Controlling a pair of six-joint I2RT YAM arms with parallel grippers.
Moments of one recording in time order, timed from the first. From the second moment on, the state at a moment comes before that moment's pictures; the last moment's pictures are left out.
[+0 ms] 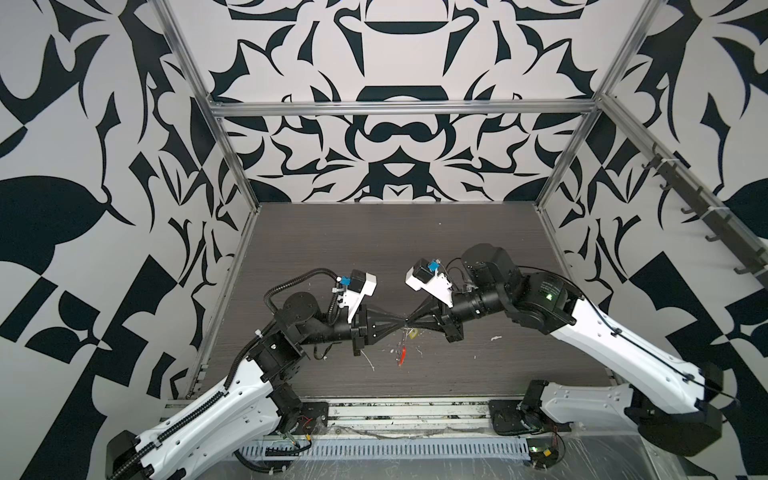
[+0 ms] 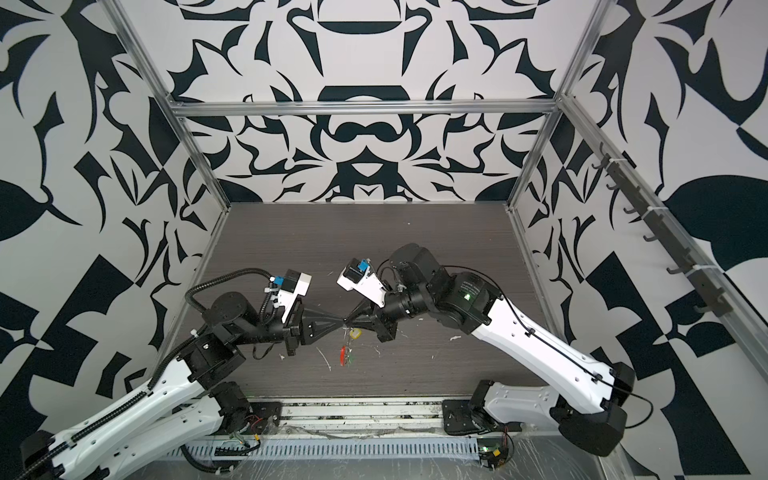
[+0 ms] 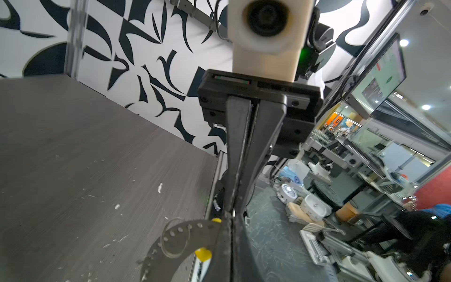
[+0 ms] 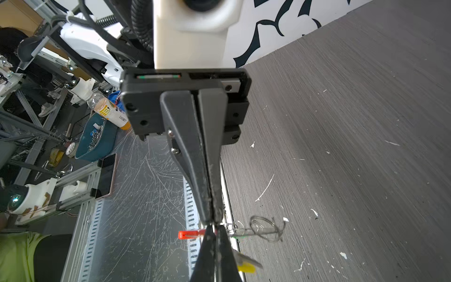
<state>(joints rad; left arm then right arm) -0.82 0.72 0.59 0.18 0.73 -0.53 0.92 1.17 1.33 -0.81 -0.62 0.05</state>
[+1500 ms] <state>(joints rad) -0.82 0.57 0.48 0.43 0.55 -0.57 1.00 1.00 0.95 -0.18 -0.50 0.21</state>
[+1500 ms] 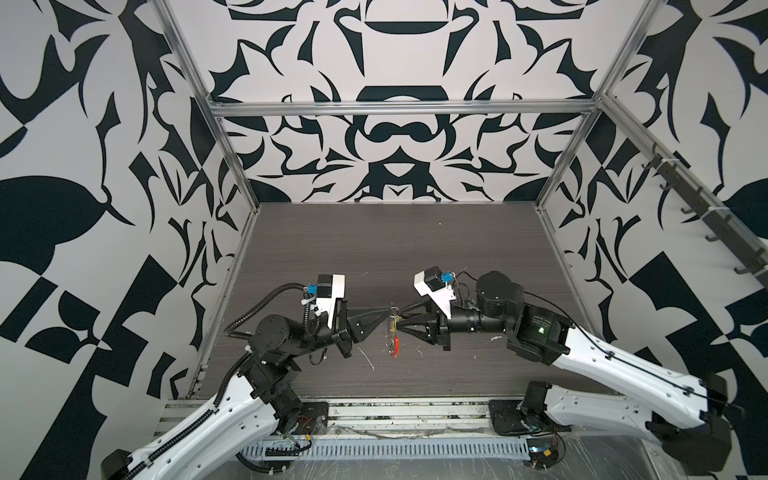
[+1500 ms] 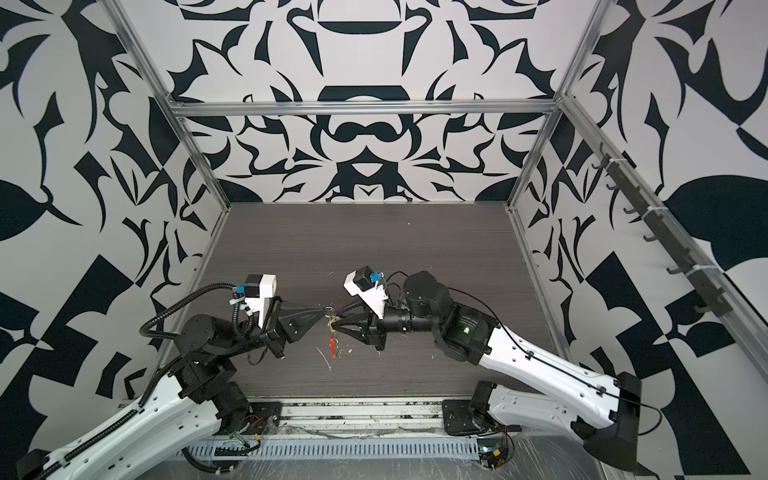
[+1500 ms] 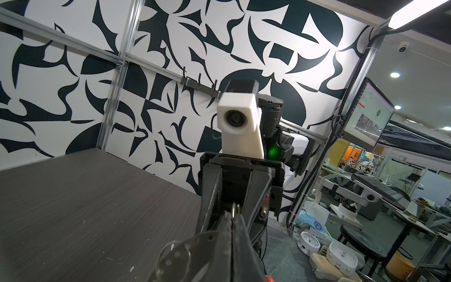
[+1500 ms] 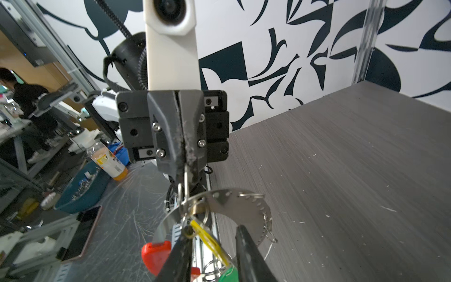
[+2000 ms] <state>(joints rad) -0.82 0.52 0.45 0.44 0.48 -0.58 1.05 1.02 0.95 -0.14 -0.46 0.21</state>
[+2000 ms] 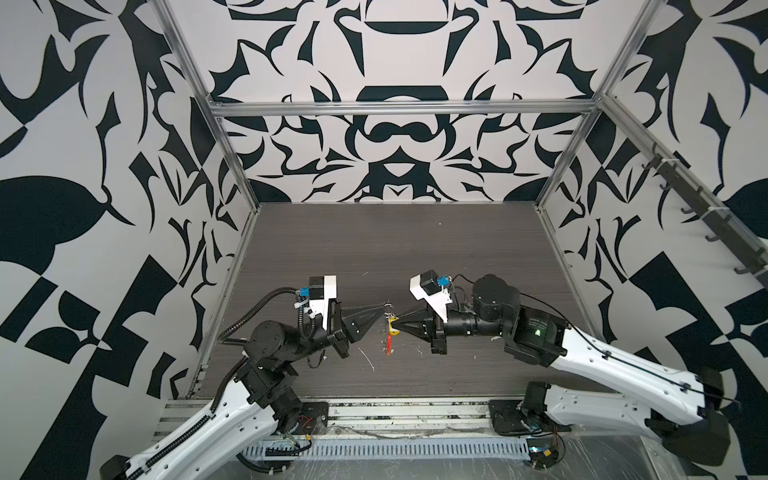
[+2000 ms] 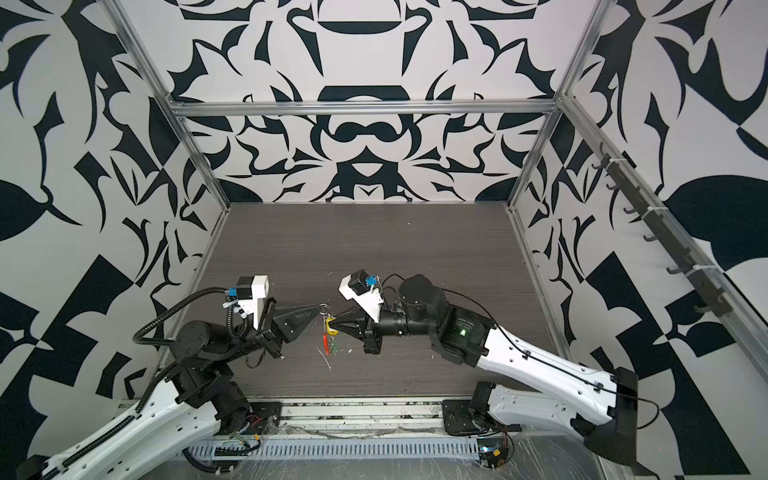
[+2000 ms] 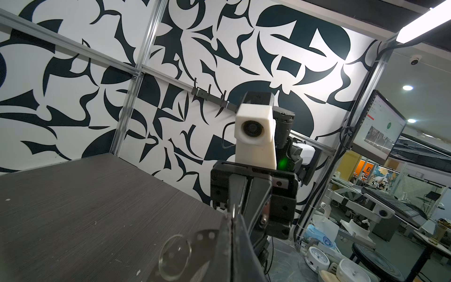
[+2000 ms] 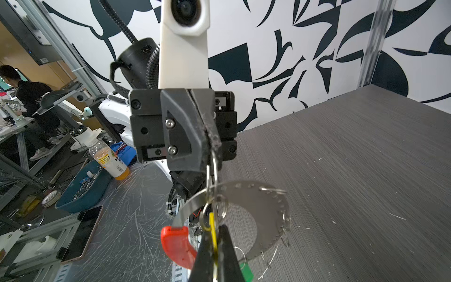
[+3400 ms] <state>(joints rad) -0.82 0.49 0.44 0.41 0.48 -0.58 1.10 0.99 0.94 -0.05 -0.31 0.33</state>
